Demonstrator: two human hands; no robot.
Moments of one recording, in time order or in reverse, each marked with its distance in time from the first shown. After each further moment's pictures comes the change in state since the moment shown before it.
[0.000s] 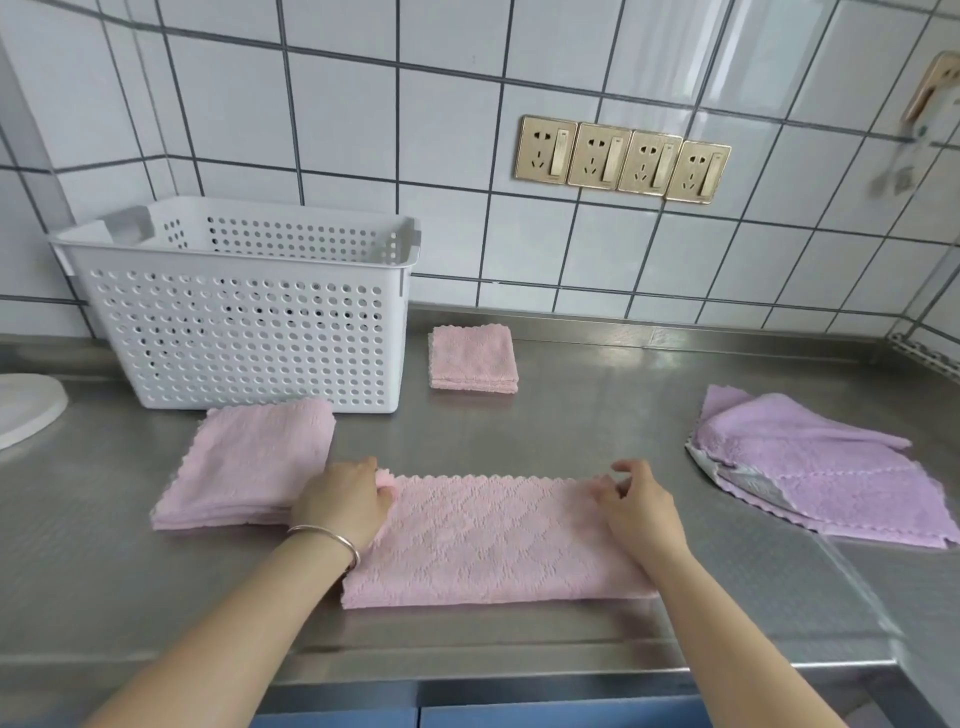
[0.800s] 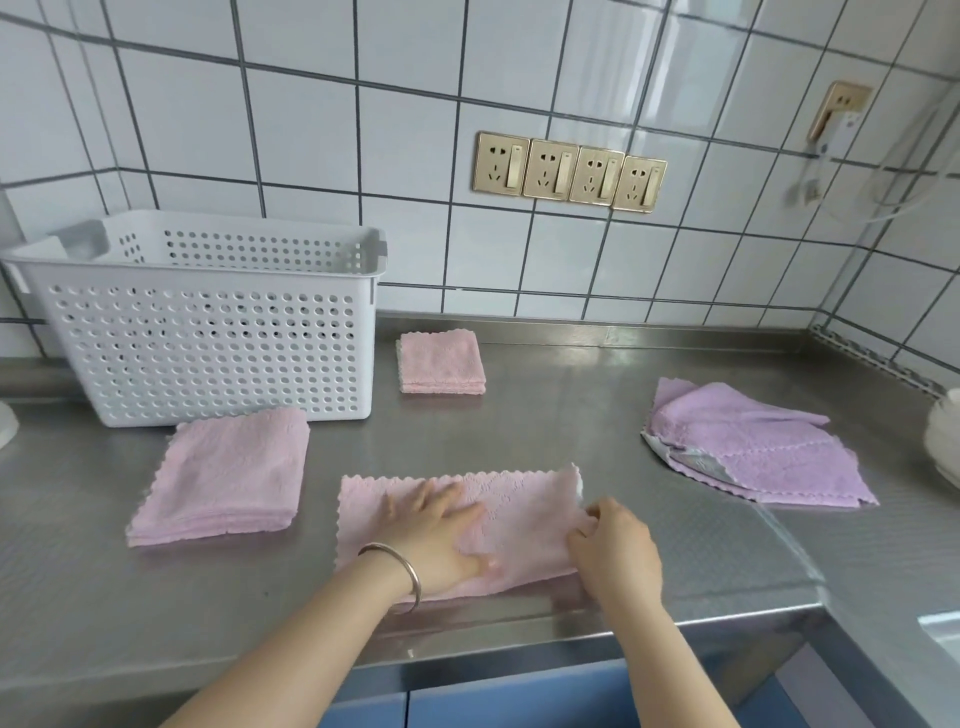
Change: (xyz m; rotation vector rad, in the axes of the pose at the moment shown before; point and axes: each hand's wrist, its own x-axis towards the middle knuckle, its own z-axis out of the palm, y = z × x) left_hand -0.041 0.072 -0.001 -0.040 -0.440 0.404; right_hand -0.080 -0.012 -0.006 -0.184 0.085 0.102
